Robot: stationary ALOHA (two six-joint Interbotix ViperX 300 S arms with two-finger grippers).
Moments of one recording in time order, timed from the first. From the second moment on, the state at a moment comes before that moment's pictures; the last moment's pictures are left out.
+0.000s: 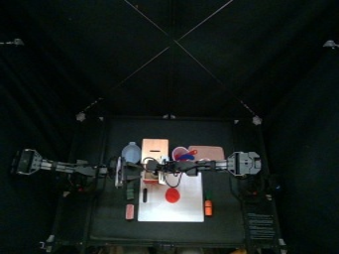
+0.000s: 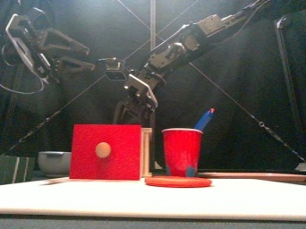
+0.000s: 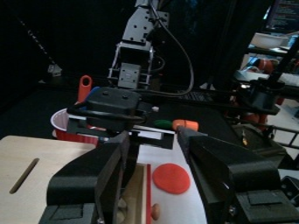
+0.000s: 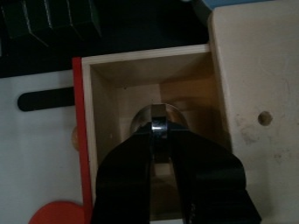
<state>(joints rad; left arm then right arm) 0.04 -0.58 1.28 0.01 -0.74 -0.12 -0.11 0.27 0.13 -0.04 0.41 0.02</state>
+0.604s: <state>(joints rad) 0.06 -0.58 1.29 0.01 -0.73 -0.12 0.03 -0.22 0.63 -0.04 0.49 0.05</state>
